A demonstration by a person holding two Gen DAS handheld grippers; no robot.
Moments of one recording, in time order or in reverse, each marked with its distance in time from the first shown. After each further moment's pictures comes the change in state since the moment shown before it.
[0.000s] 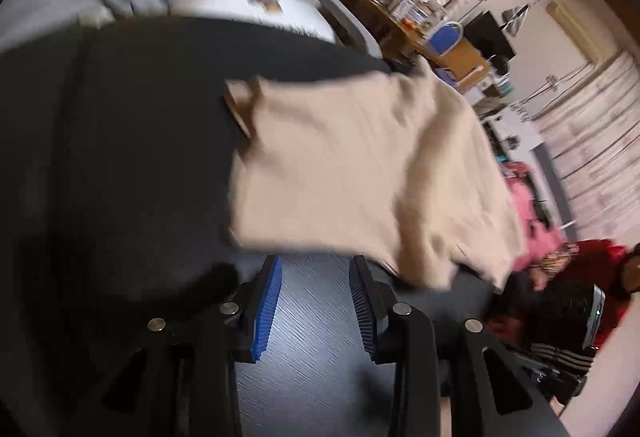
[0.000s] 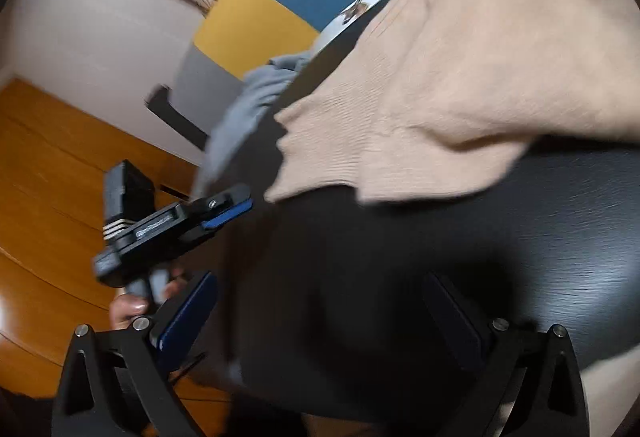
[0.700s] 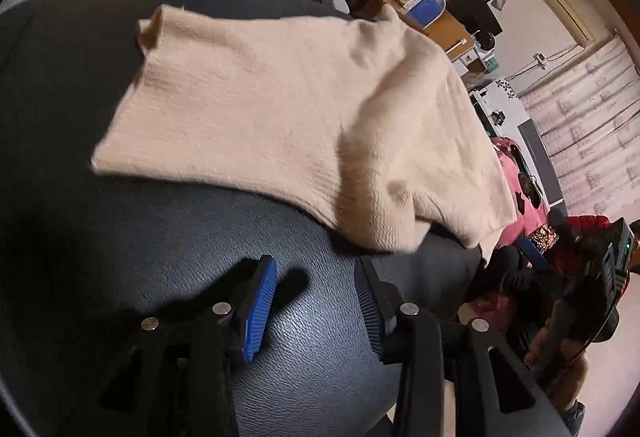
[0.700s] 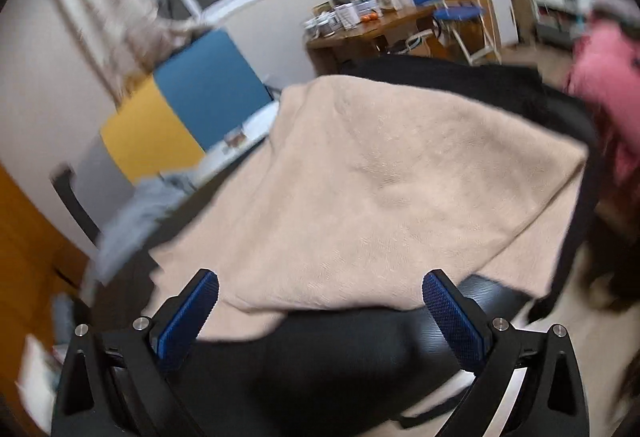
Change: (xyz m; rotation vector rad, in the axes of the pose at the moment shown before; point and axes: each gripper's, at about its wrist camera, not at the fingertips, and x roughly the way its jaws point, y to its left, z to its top) left arm 0.038 -0.052 -0.028 0.048 0.053 -0.003; right arm -0.132 -0.045 0.059 0.052 -0.395 -0.399
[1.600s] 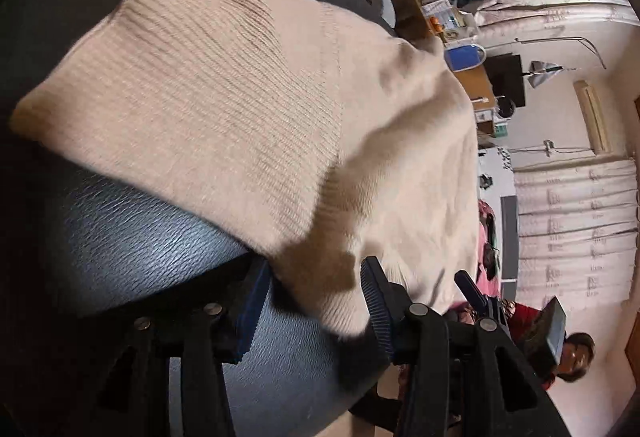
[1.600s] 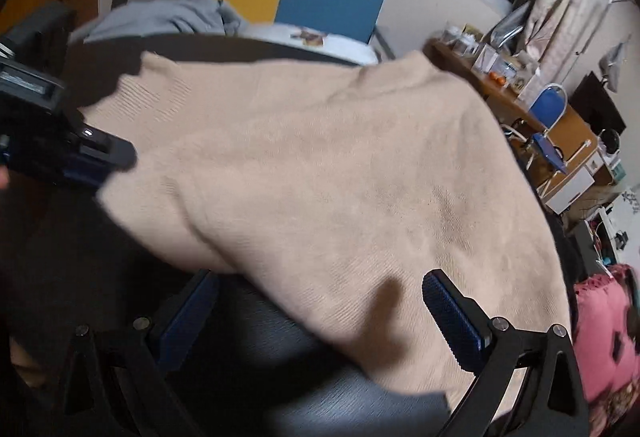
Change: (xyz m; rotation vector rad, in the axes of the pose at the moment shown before) left arm 0.048 0.000 0.041 -0.366 0.040 -0.143; right arm 0.103 0.066 -0.021 -0.908 0.232 -0.223
